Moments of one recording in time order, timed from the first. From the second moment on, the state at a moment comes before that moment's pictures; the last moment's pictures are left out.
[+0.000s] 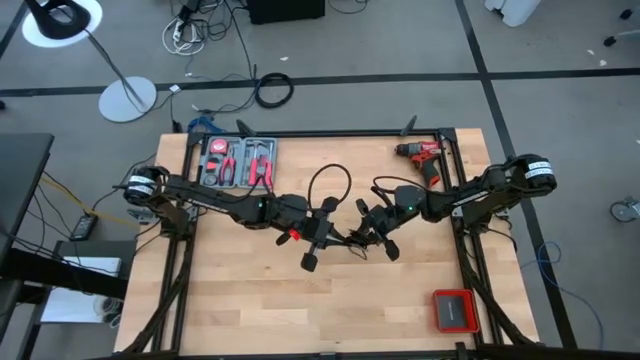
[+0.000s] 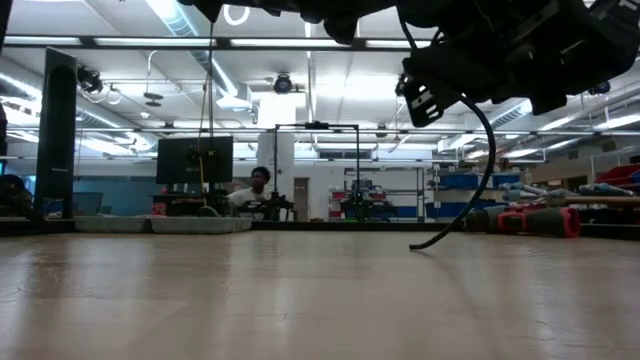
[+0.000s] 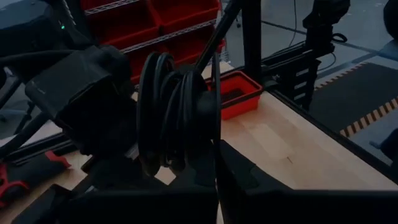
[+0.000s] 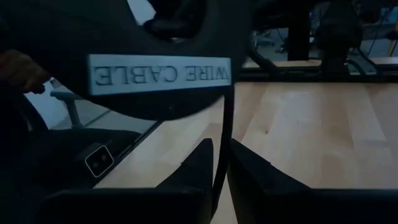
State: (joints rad) left arm -0.14 1.66 1.12 0.30 0.15 0.25; right arm 0.03 1.42 0.44 0.86 -0.46 0.10
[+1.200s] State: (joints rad) left arm -0.18 1.63 1.12 0.26 0.04 0.26; right arm 0.03 1.42 0.31 0.92 -0.45 0.29
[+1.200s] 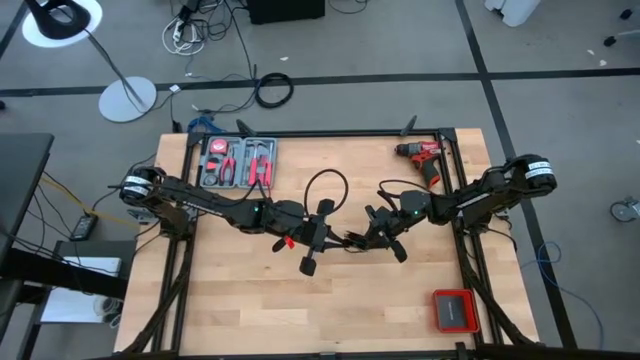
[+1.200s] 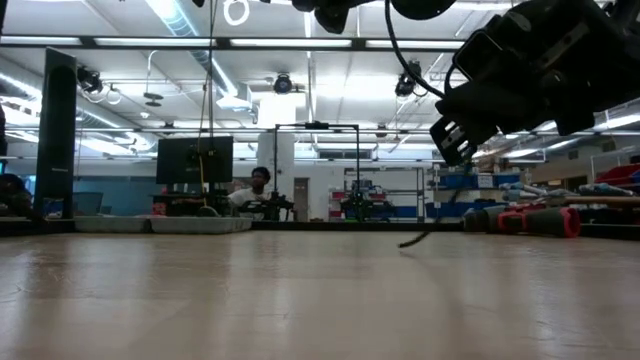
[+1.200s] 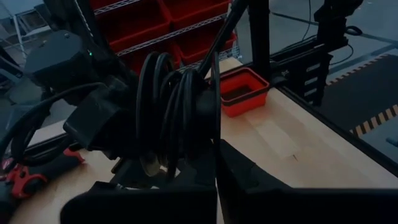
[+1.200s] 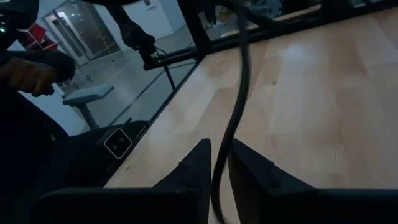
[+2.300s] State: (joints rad) left arm -0.18 1.63 1.12 0.29 0.00 0.26; right arm 0.10 1.42 0.30 0.94 -0.24 0.28
